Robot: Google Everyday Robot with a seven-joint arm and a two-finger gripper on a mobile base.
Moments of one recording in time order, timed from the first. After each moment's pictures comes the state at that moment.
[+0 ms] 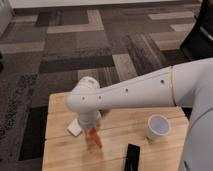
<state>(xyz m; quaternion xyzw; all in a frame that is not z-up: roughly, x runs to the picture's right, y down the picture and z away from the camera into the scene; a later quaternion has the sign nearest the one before) -0.063 0.188 0.669 -0.30 0.18 0.46 0.82</state>
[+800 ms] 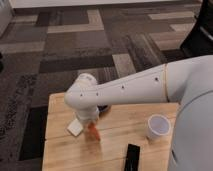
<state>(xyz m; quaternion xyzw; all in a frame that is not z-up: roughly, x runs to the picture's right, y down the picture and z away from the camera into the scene) -0.084 0.156 0.697 -0.27 0.16 0.44 0.84</state>
